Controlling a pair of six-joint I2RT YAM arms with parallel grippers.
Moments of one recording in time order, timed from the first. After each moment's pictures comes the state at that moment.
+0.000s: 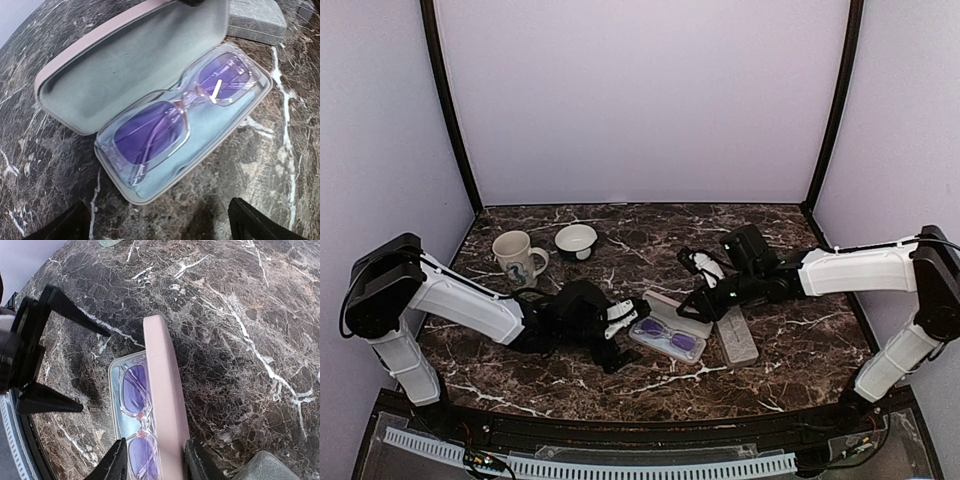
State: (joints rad) left arm -1.02 1.70 0.74 0.24 -0.01 0.19; right arm 0.77 1.53 0.87 -0.16 -0.34 0.08
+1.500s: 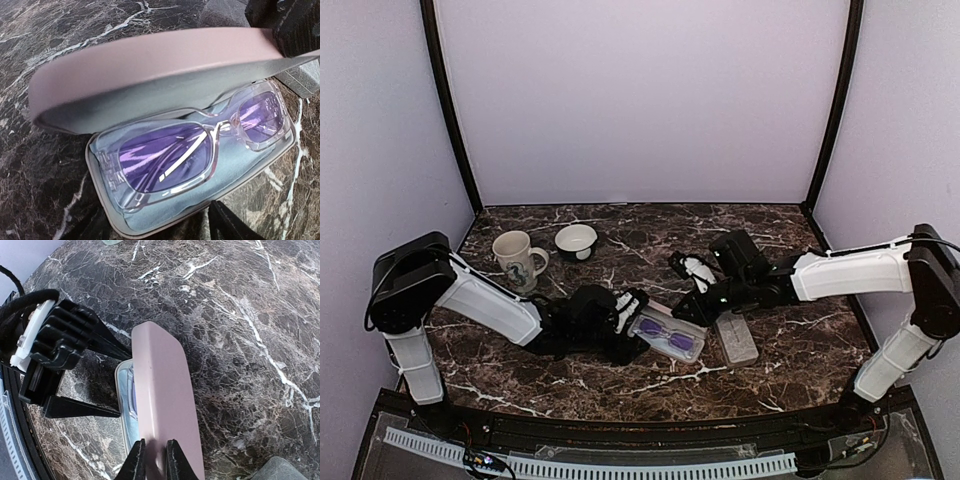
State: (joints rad) left arm -1.02 1.84 0.79 0.32 -0.02 -0.18; right arm 0.84 1.56 0.89 -0.13 -0.28 0.12
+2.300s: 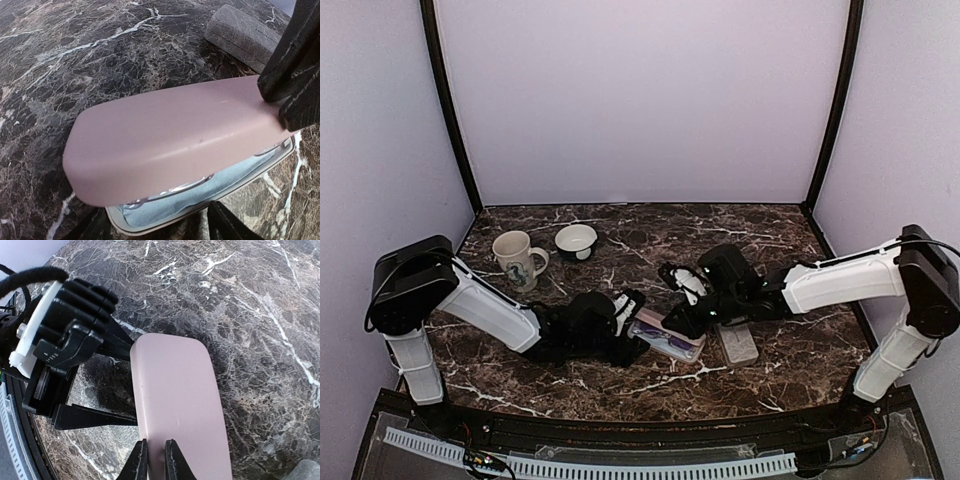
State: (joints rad) left arm -1.05 1.84 0.75 0.41 -0.08 -0.26; right arm 0.92 1.60 0.85 -0.03 -0.23 0.21
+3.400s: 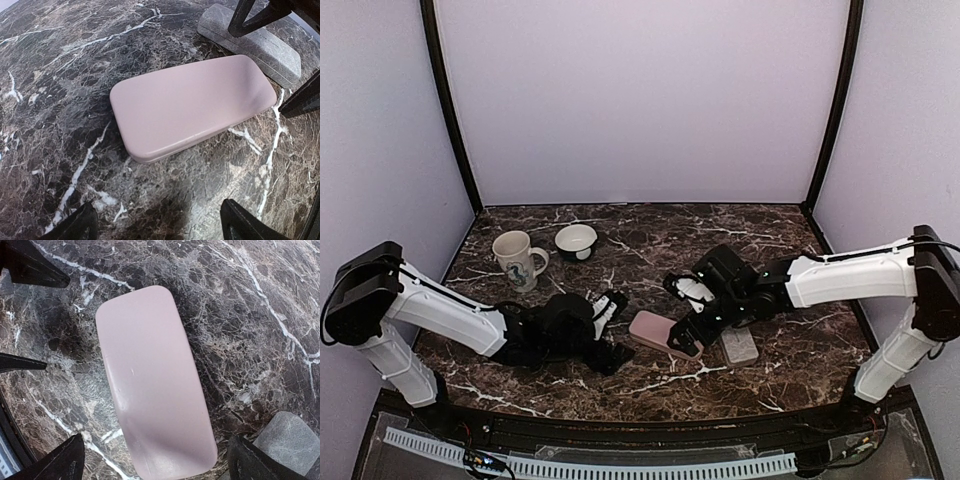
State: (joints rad) left arm -1.08 1.60 0.63 0.26 -0.14 -0.25; right arm 0.96 1.55 0.93 -0.36 -0.07 0.14
